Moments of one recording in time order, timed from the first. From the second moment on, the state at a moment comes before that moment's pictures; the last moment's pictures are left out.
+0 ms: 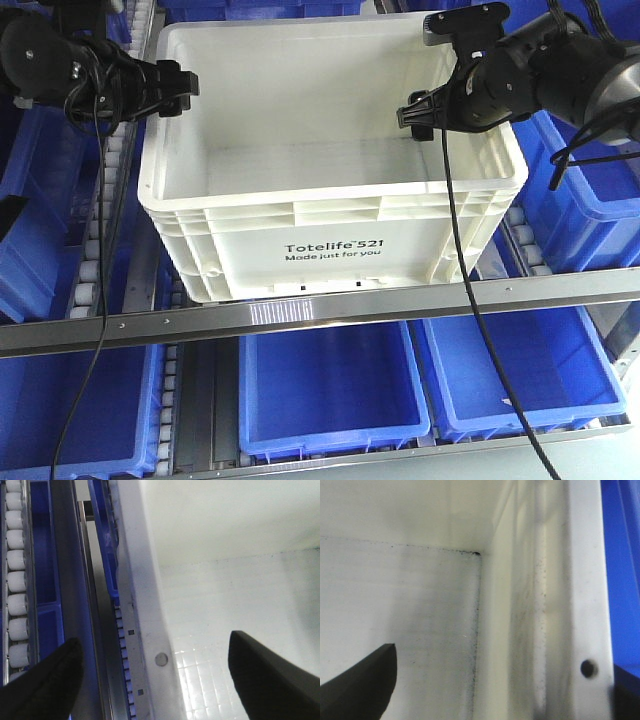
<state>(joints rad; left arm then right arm) -0.22 1.73 -1.55 0.03 0.59 -0.21 0.28 1.92 -1.69 -0.38 0.65 0.31</state>
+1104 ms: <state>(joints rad) -0.22 1.27 -1.26 0.10 0.77 -0.09 0.28 1.23 -1.09 -0.45 0.51 0.37</state>
